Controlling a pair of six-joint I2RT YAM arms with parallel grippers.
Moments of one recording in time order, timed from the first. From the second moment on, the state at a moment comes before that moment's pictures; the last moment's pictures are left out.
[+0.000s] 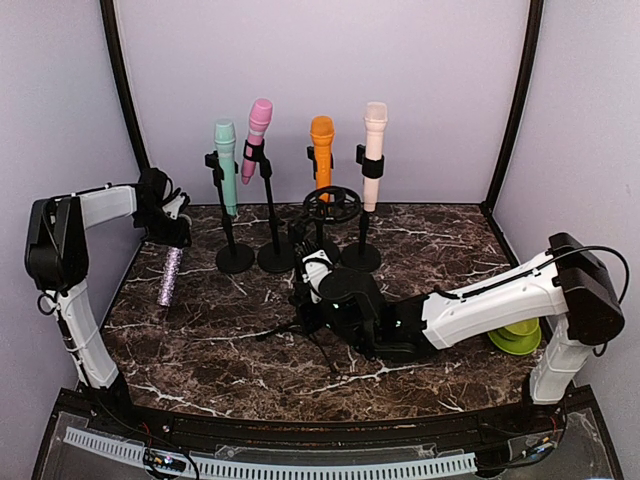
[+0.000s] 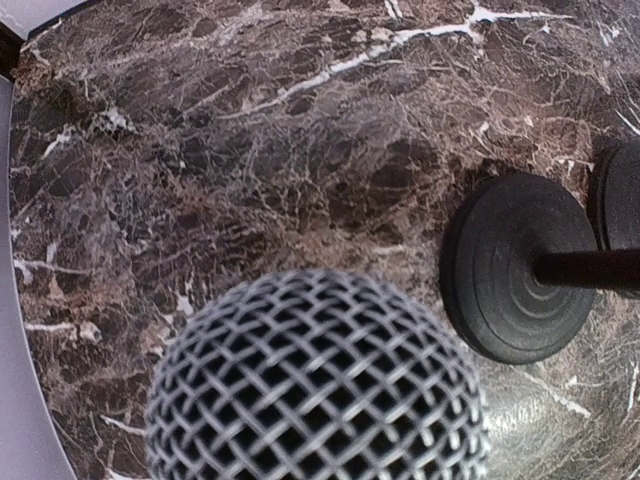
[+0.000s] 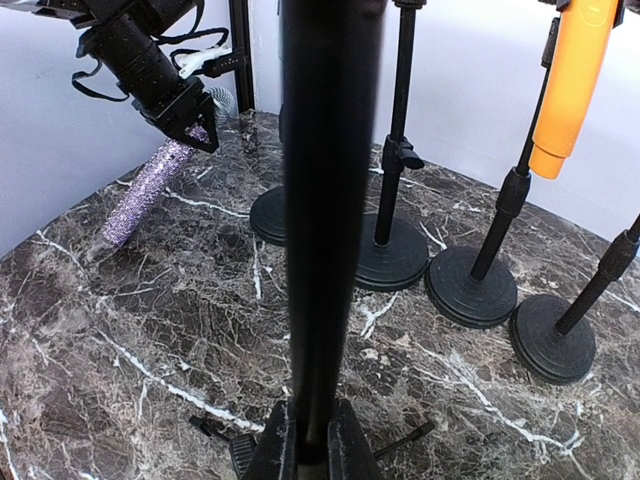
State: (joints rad) left arm 0.00 1.89 1.45 -0.65 0.11 0.15; right arm 1.28 1.75 1.06 0.34 0.62 0.20
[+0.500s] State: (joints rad) left arm 0.00 2.05 1.49 -0.53 0.07 0.16; right arm 1.28 1.76 1.07 0.34 0.63 0.20
